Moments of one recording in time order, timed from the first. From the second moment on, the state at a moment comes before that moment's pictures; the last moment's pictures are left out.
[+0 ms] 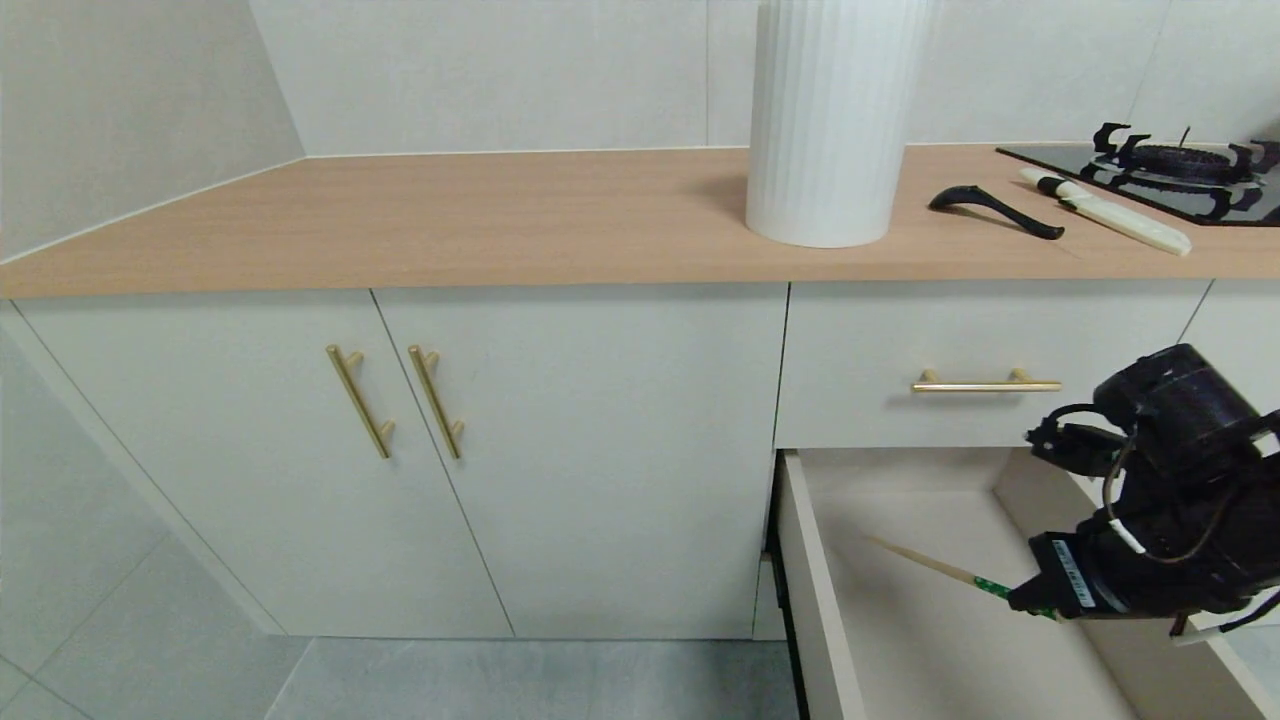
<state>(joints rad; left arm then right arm) 0.00 0.00 0.00 0.00 0.03 0.00 0.31 1.59 -0.92 0.43 0.10 0.24</state>
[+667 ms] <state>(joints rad) 0.00 0.00 0.00 0.00 0.03 0.00 0.39 1.99 -0.74 -0.14 -0.14 0.34</state>
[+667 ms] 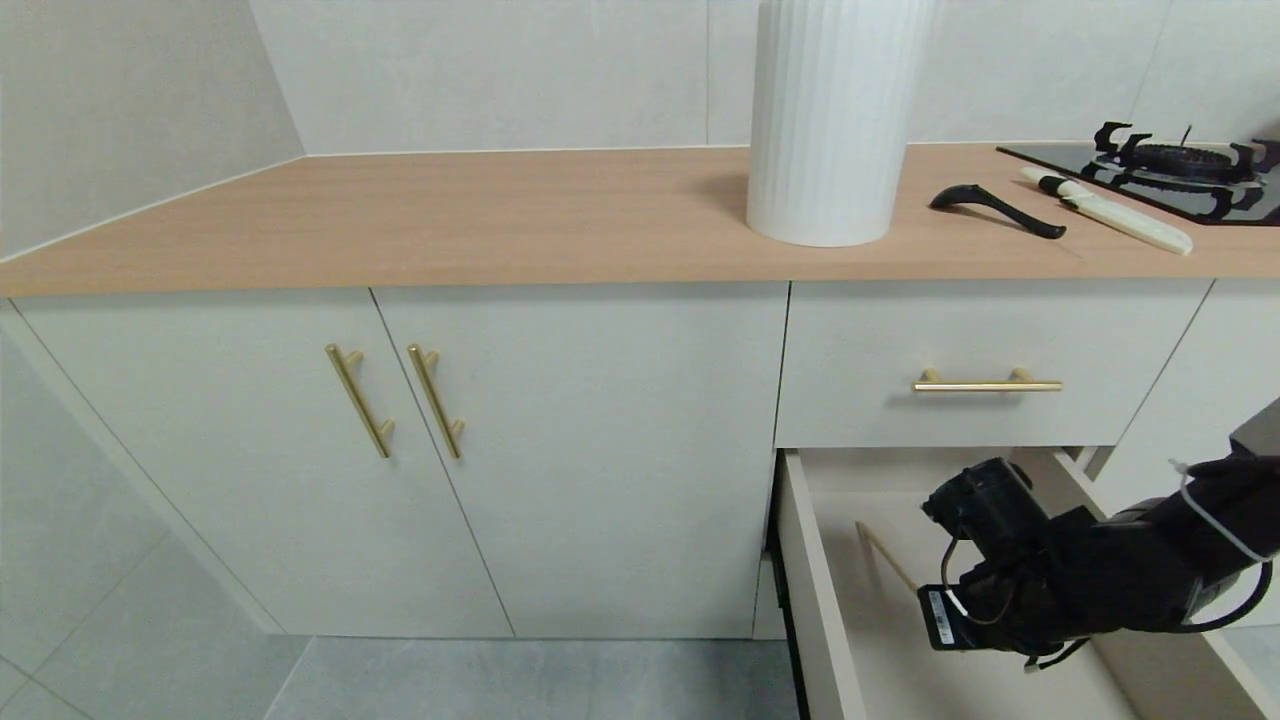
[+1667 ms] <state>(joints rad) 0.00 0.00 0.00 0.00 0.03 0.00 0.44 2.14 -0.72 -0.25 -0.14 0.40</state>
